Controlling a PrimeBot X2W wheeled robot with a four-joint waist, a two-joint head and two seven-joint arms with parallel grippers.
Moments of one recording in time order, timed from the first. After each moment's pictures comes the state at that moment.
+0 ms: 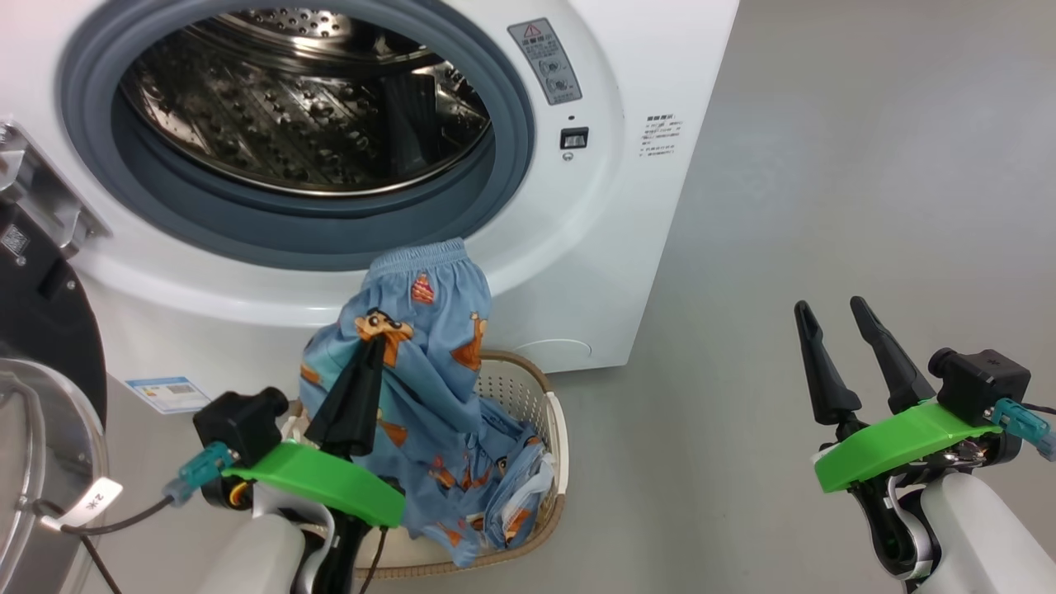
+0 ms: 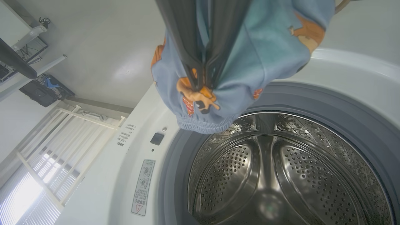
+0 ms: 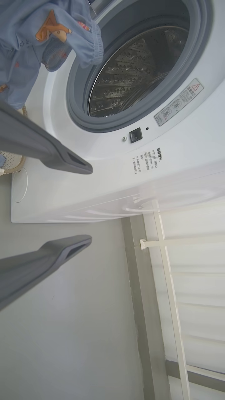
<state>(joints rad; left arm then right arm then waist) -0.41 0.17 -0.44 0.47 -0.70 -0.11 -0.25 -0.29 -0.20 0.19 0.40 0.51 0.13 -0.25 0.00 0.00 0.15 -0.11</state>
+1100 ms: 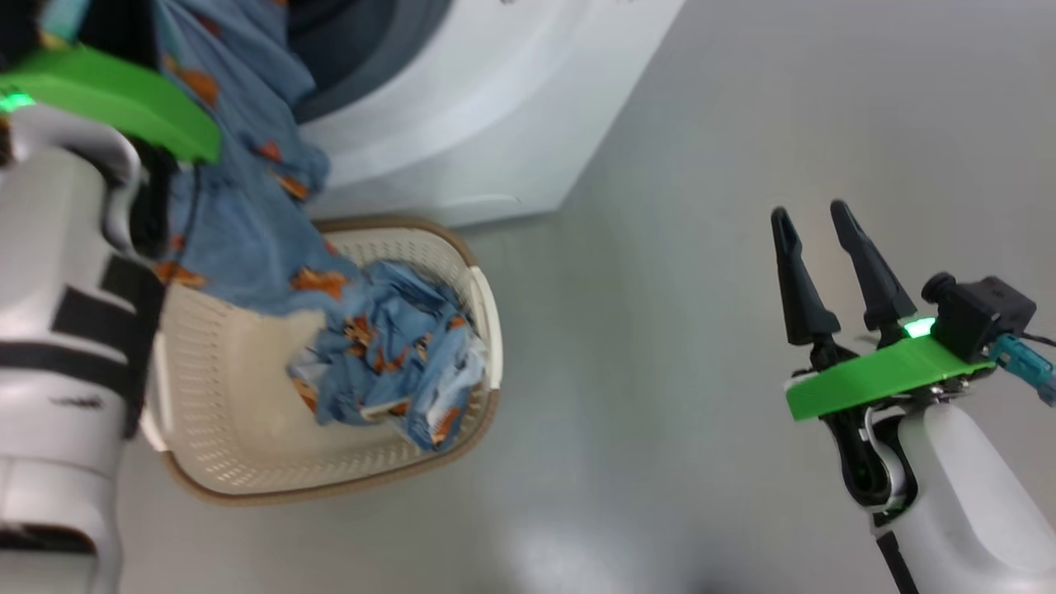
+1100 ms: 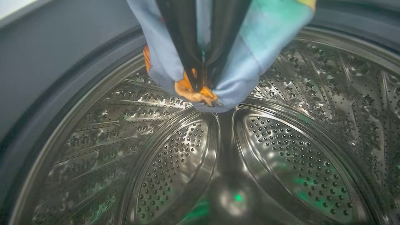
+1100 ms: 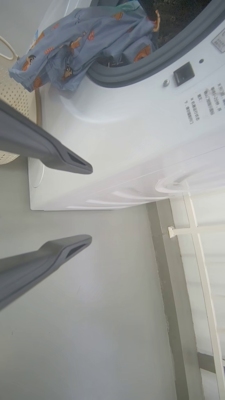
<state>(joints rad) -1.19 0.24 -0.36 1.01 -0.60 -0.11 -0.25 -0.40 -0.15 0.18 0.30 0.49 0.13 -0.25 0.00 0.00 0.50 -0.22</state>
